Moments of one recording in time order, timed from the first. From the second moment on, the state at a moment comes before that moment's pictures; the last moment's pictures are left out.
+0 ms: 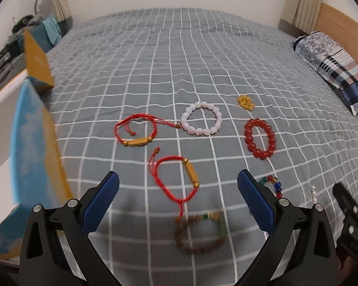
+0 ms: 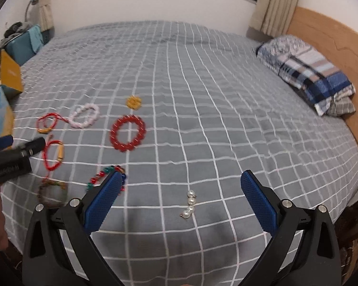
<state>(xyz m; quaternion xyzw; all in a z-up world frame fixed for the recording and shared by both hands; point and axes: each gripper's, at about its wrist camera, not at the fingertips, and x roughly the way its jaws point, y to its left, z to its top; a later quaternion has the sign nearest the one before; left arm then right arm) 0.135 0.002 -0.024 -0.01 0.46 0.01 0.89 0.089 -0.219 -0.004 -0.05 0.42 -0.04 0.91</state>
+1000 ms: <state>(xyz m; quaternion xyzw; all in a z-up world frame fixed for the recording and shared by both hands) 0.161 0.011 -0.088 -0.03 0.51 -0.02 0.86 0.121 -0.242 -0.088 0.01 0.54 0.04 0.84</state>
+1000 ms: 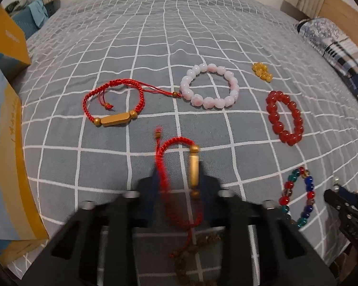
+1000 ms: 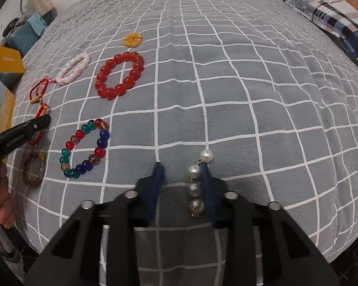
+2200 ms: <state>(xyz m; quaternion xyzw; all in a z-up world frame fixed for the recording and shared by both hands) 0.121 0.008 -0.029 -0.01 0.35 -0.02 0.94 0.096 -0.245 -0.031 0.01 0.36 -0.01 0.93</state>
